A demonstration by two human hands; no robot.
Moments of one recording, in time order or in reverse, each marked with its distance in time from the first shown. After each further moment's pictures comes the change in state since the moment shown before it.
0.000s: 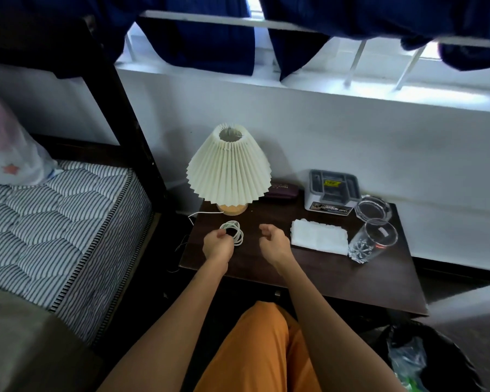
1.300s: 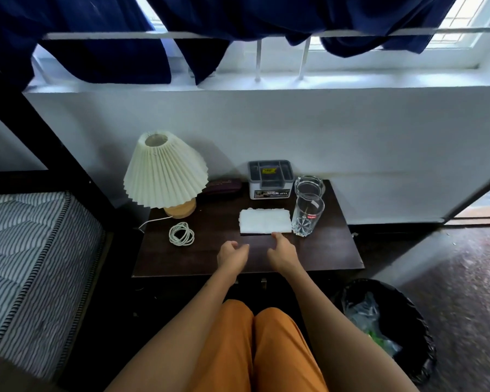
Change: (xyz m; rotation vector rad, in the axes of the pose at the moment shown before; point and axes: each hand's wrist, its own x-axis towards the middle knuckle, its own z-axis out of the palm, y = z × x) left_hand -0.101 -0.036 0.085 0.449 -0.324 0.121; right_hand -0.042 0.095 -0.093 -0.120 0.170 0.142
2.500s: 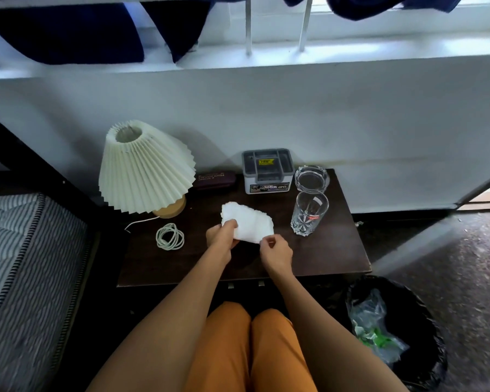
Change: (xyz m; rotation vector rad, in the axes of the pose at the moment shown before) left_hand 0.067 0.036 0.013 -0.574 0.051 -0.179; right_hand 0.038 0.007 0.025 0.344 0.156 0.141
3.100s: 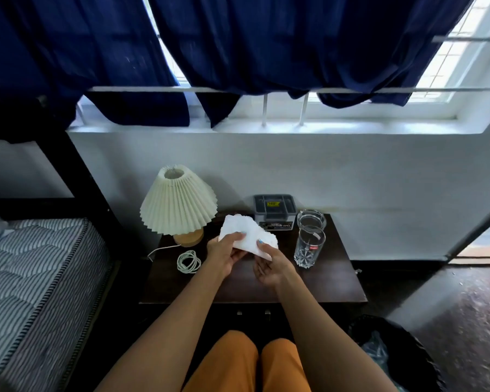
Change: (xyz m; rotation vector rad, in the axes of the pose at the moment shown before) left_hand -0.094 0.052 -0.050 -0.262 -0.321 0.173; right_hand -0.063 -0.075 -0.021 0.967 -0.340 0.420
